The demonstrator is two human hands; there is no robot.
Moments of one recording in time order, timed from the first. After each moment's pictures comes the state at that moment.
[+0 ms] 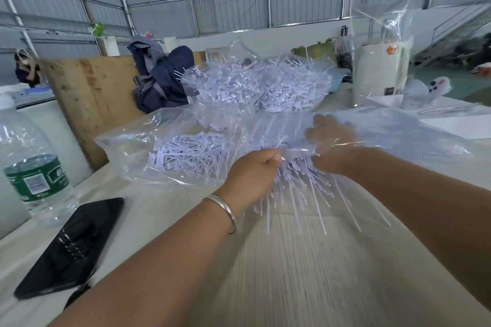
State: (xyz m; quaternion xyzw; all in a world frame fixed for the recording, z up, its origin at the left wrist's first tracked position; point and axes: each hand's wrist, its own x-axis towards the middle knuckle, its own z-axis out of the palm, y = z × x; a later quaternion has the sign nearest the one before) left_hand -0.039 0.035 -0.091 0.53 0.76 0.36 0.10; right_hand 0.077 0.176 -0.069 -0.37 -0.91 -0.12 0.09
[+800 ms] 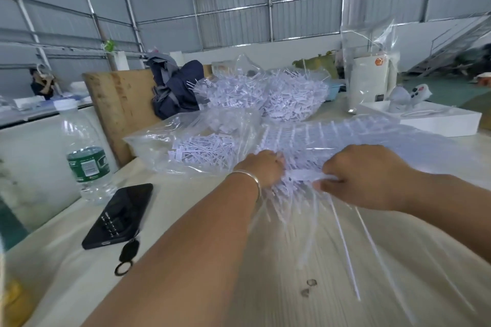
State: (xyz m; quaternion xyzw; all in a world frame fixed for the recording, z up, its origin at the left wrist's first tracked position) left_hand -0.018 0.023 -0.084 0.51 0.84 0.15 0.11; right_hand 0.184 0.047 -0.049 -0.27 -0.95 -0.14 0.11
